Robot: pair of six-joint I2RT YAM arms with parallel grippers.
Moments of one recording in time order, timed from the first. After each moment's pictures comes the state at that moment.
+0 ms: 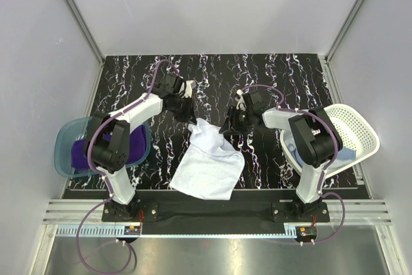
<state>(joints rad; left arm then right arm) -0.40 1.79 1.27 -0.53 0.41 -0.31 0.44 1.88 1.02 -0.06 -0.51 0.58</state>
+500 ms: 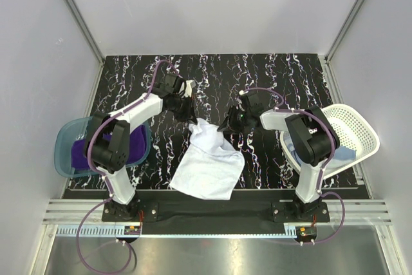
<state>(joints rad) -0.41 1.79 1.27 -0.53 0.41 -0.34 0.46 1.90 1.00 0.04 -0.46 0.78</state>
